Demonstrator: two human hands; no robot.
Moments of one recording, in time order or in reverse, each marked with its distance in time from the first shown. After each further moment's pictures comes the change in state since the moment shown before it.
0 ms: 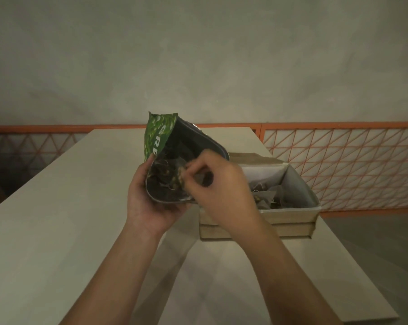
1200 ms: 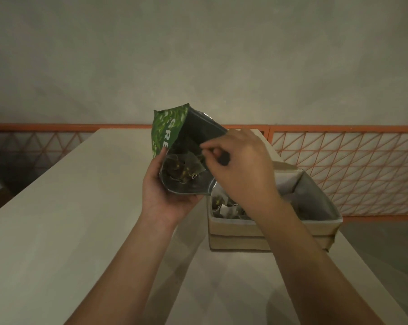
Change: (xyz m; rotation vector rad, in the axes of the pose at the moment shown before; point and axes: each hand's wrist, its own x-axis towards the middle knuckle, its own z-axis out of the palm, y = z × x) left_hand 0.032 0.008 0.004 -0.083 -0.088 -0.024; right_hand 0.049 0.024 -0.002 -0.352 0.180 -0.271
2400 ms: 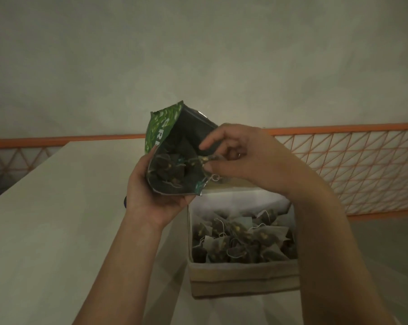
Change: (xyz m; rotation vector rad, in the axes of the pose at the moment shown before) left_hand 0.080 0.004 0.005 0.090 -0.026 -0.016; right_hand 0.045 0.064 -0.031 0.524 -0.545 0.345
